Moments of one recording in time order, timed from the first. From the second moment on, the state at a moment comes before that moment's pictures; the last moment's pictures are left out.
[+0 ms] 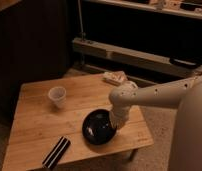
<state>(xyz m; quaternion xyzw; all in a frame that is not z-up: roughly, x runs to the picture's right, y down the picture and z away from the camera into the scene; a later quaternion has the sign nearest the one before) 0.047 0.217 0.747 -0.30 0.22 0.64 0.67</state>
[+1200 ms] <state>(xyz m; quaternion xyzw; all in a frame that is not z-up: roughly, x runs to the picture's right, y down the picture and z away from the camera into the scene) -0.077 0.152 0.856 -0.32 0.22 0.61 0.69</state>
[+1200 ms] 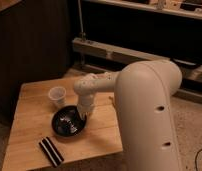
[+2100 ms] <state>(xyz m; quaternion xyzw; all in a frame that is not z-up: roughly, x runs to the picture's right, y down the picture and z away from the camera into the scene) 0.096 0.155 0.839 -0.21 0.30 0.70 0.61</state>
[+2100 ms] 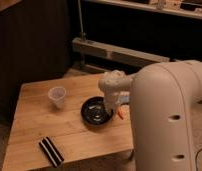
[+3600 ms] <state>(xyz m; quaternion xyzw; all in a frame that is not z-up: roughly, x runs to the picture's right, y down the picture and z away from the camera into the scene) -0.092 0.214 0.751 -0.35 0.22 0.58 0.70</state>
